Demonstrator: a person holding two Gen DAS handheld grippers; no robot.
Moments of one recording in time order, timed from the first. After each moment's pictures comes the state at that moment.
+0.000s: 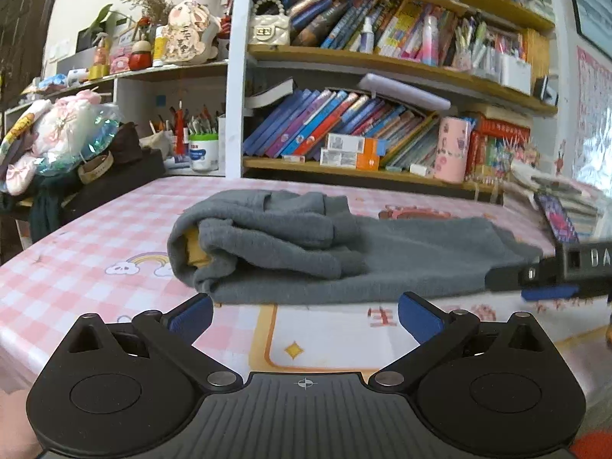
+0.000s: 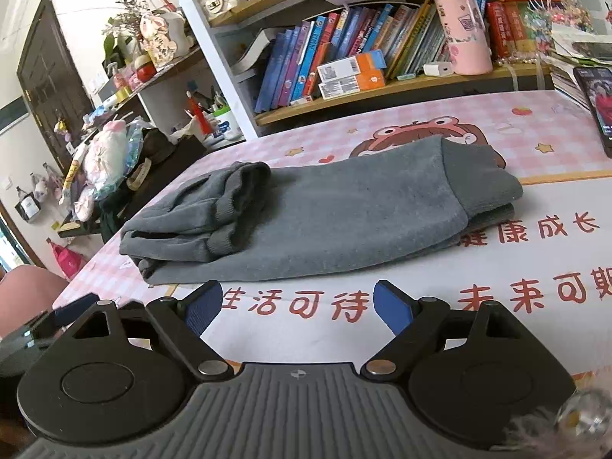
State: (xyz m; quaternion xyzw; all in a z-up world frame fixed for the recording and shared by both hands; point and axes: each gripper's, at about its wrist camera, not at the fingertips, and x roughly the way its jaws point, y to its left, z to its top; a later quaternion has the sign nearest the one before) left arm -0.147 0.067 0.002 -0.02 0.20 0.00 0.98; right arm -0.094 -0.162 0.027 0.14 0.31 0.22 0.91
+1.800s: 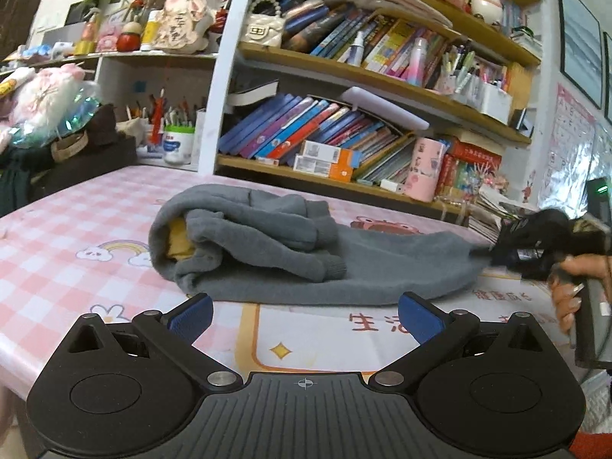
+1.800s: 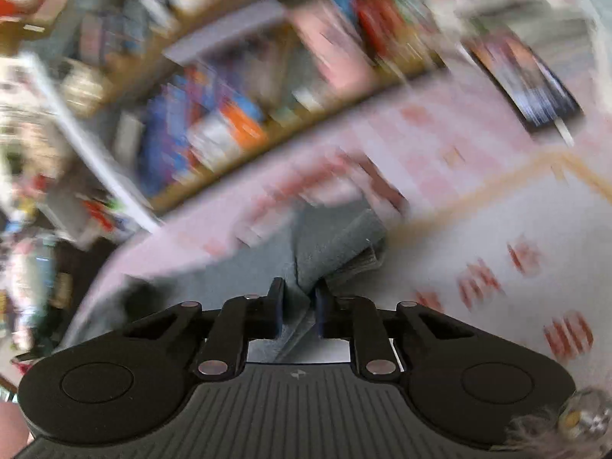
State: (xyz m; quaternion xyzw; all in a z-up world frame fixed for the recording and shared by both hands) left arm -0.145 0.098 -0.005 -0.09 0.18 -0.07 0.98; right arm -0.020 -0.220 0.031 0.25 0.25 0.09 0.93
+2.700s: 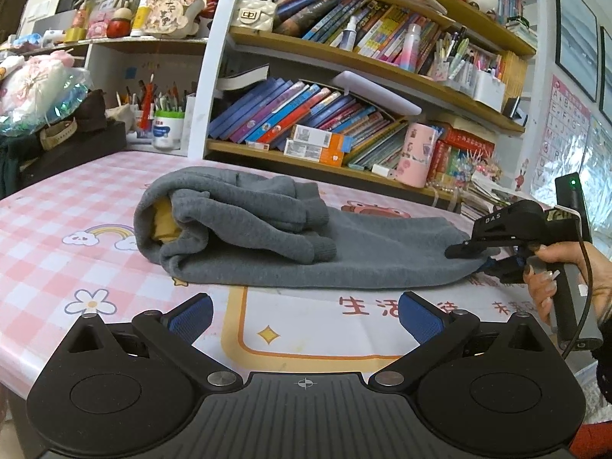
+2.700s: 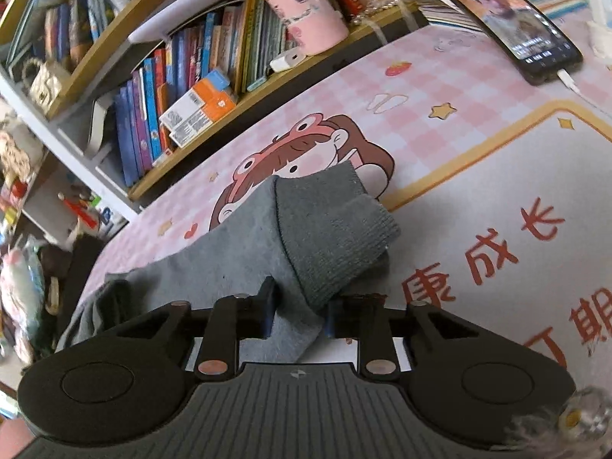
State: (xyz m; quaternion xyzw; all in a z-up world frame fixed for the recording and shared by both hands) left arm -0.141 0.091 -0.012 -0.09 0.20 -0.09 0.97; right arm 0.013 -0.220 0.001 0.29 0.34 0.05 0.89
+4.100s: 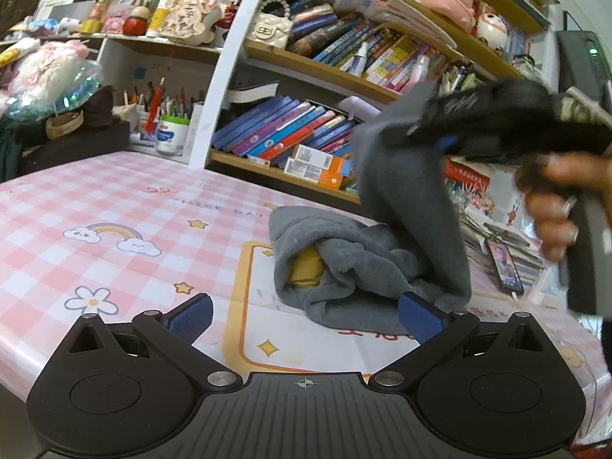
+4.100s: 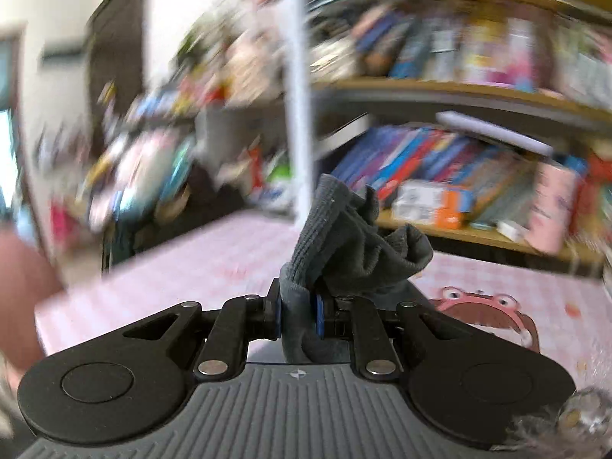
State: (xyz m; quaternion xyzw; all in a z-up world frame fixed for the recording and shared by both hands) left arm -0.147 0.107 -0.013 -0.14 0.17 -0.09 0.97; right arm -0.053 -0.037 0.117 -0.05 0.19 0.28 0.94
